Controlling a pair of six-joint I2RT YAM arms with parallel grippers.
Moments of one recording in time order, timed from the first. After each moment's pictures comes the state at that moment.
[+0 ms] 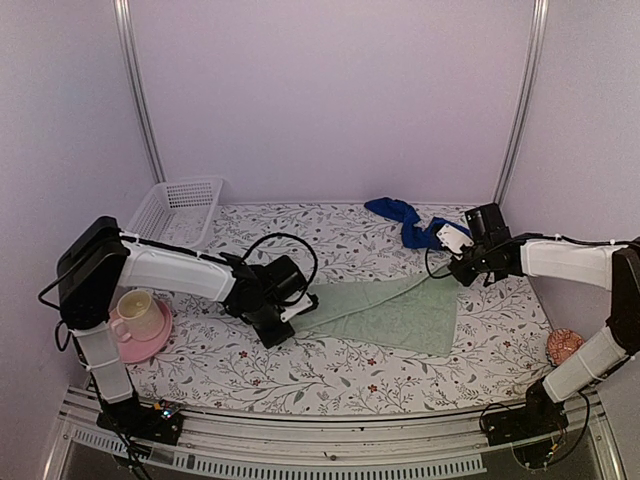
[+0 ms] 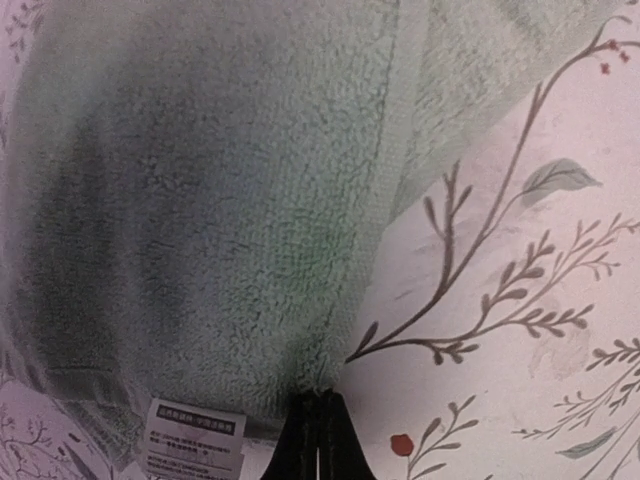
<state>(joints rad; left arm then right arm) -0.91 1.84 1.10 -0.56 -0.10 0.09 0.36 1.48 0.87 -0.22 0.20 -0.51</state>
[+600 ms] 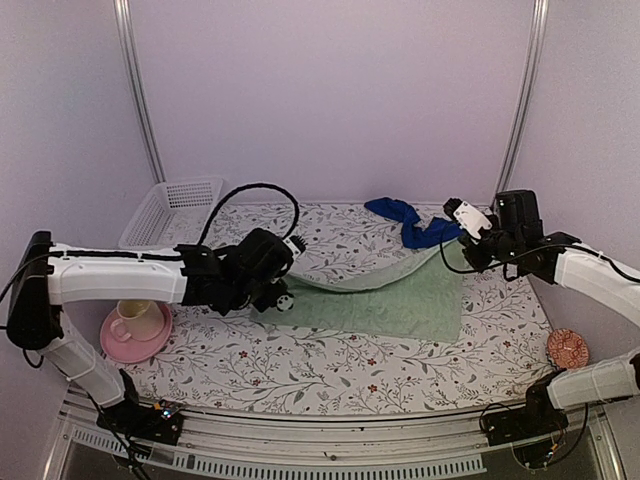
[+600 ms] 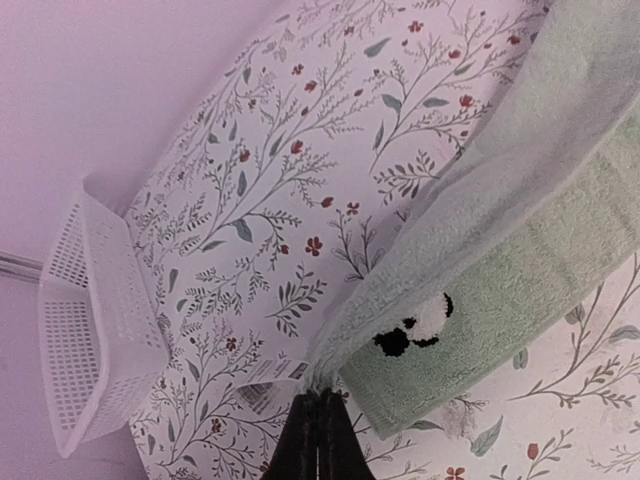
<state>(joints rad) -0.98 1.57 1.06 -0.41 -0.64 0.09 0.36 1.21 0.85 -0.21 0.10 -0.55</state>
